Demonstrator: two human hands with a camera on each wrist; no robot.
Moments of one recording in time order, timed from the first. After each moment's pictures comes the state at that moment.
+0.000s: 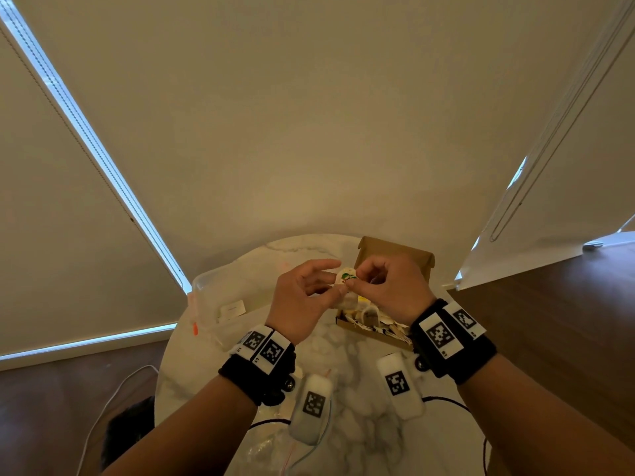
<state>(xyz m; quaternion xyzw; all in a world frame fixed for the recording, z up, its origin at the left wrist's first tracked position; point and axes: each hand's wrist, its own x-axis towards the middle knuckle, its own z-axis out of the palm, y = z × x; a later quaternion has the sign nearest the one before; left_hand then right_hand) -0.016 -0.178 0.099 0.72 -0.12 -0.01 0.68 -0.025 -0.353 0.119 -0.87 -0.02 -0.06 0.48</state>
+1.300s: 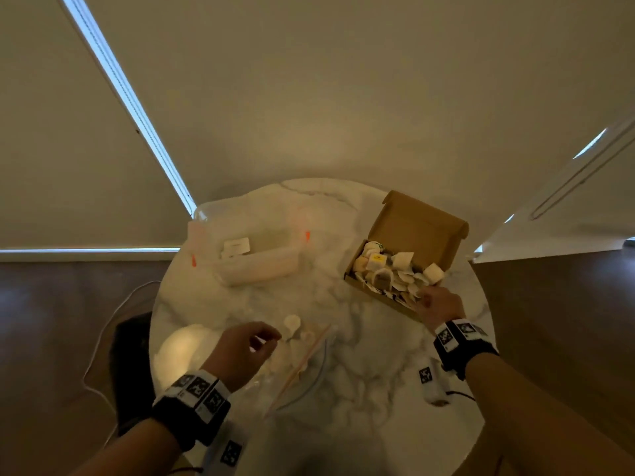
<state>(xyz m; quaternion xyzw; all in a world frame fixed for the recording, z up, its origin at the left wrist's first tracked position) -0.087 -0.076 -0.043 0.91 0.00 -0.17 0.37 0.000 -0.448 -0.075 -0.96 0.16 0.13 0.18</state>
